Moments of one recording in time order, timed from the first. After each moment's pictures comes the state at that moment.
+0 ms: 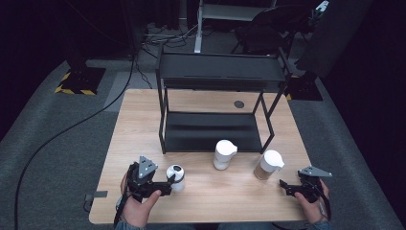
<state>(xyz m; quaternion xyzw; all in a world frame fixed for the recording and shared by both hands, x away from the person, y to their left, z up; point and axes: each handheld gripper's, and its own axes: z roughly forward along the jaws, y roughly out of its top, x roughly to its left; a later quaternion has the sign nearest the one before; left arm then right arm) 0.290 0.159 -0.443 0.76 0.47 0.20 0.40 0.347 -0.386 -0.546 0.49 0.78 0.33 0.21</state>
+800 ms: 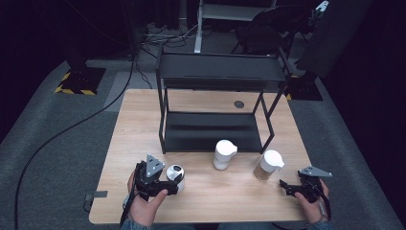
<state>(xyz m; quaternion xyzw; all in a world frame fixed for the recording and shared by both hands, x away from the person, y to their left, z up) 0.293 0.143 -0.443 0.77 0.46 0.20 0.40 0.347 -0.386 -0.546 0.49 0.78 0.33 0.21</state>
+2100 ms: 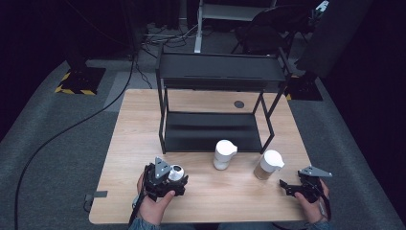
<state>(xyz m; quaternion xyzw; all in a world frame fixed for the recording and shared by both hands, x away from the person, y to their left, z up) 0.302 0.127 -0.471 0.77 0.46 0.19 0.40 0.347 -0.386 -0.546 0.49 0.78 0.33 0.21</state>
